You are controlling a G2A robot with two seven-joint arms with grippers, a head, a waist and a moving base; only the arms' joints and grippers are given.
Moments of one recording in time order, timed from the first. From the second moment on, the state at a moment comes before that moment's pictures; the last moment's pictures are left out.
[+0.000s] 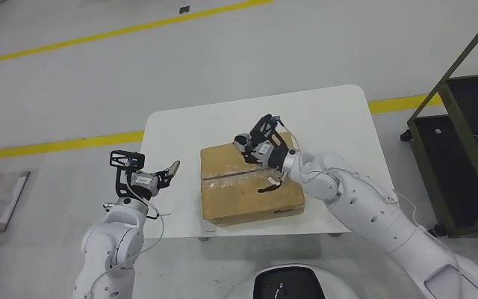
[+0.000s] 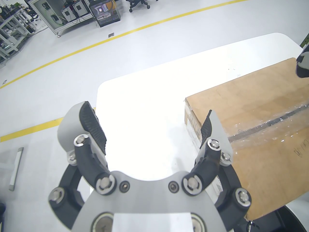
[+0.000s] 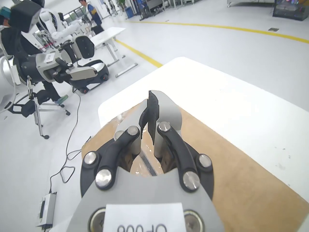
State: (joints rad) left arm 1.36 -1.08 -1.62 -1.93 1.21 -0.15 -0.45; right arm -0.75 -1.31 0.83 -1.36 -0.77 -0.36 0.18
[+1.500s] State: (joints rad) left arm 1.36 -1.08 -1.62 -1.93 1.21 -0.15 -0.45; right arm -1.09 -1.30 0.97 -1.54 -1.10 -0.10 0.18
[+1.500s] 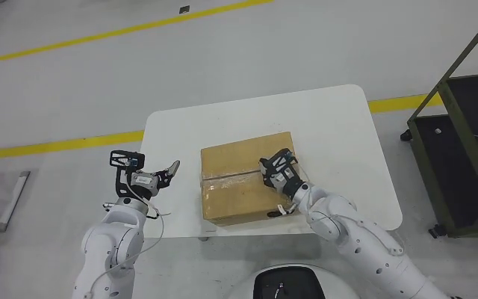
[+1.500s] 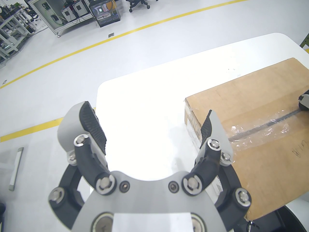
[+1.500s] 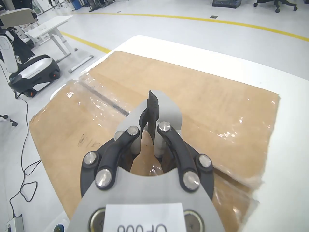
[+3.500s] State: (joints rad) left arm 1.36 -1.08 -1.62 -1.93 1.21 -0.15 -0.45; right arm -1.03 -1.37 0.89 -1.49 -1.16 -0.23 0.19
